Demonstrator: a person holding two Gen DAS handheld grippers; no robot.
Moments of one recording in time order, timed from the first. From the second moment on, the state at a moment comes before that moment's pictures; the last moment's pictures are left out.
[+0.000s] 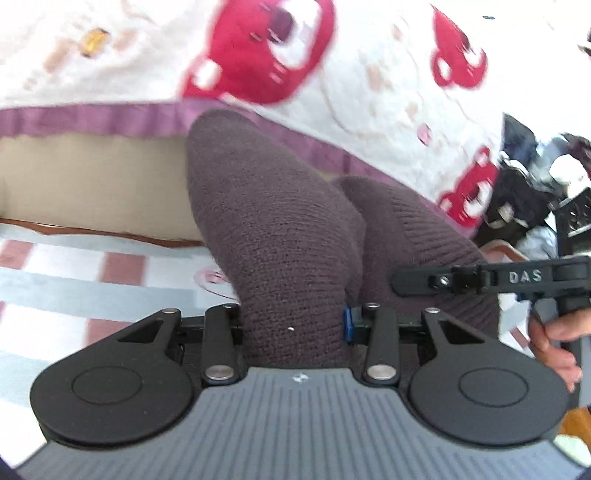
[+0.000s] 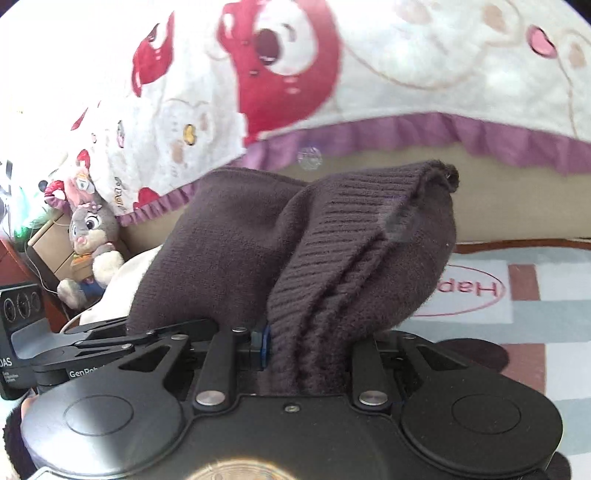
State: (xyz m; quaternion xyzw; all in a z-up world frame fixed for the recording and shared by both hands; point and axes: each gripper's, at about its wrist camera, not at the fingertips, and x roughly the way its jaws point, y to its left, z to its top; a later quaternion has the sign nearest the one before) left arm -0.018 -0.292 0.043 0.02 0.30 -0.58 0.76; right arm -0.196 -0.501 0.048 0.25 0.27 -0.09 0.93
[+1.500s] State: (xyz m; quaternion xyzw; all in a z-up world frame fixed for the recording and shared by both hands) left arm 0.185 -0.036 0.209 0.13 0.29 -0.31 0.90; right arm 0.054 -0.232 0.142 0.20 0.23 0.21 0.93
